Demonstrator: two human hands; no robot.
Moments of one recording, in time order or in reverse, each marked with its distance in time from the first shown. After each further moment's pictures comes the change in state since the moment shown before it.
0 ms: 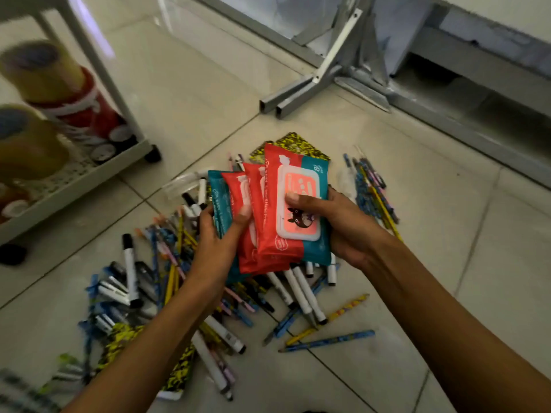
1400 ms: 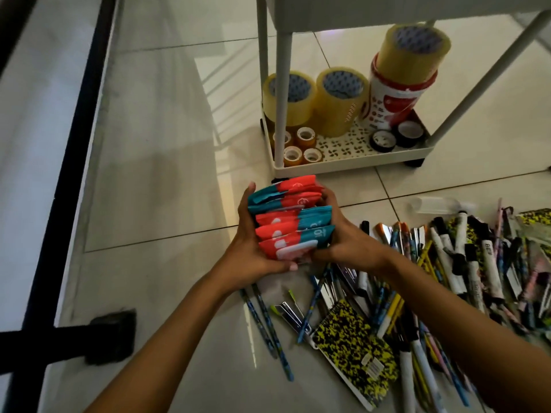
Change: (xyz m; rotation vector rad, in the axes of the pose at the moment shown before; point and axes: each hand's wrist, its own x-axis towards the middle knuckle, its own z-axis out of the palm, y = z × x) left_hand -0.060 -0.028 -0.336 0.460 0.275 0.232; right_hand 0.120 0.163 0.285 -0.945 -0.973 -0.057
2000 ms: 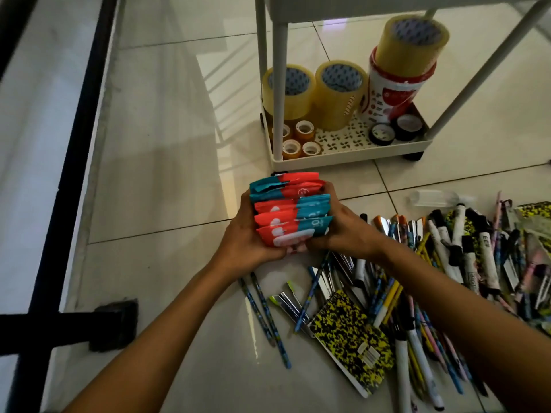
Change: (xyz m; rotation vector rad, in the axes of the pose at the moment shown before) left_hand -0.005 0.013 -0.001 0.152 0.127 0.042; right_hand 0.003 0.001 -0.005 -0.223 0.072 -0.049
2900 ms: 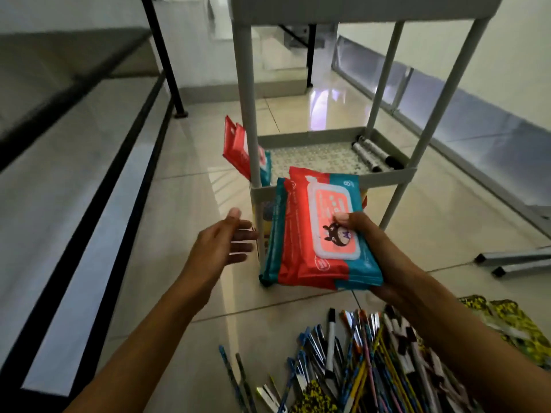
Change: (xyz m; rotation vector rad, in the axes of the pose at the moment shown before) left_hand 0.011 0.203 -0.094 -0.335 0.250 -0.141; right_hand -0.083 -0.177 -0.104 0.995 0.239 0.094
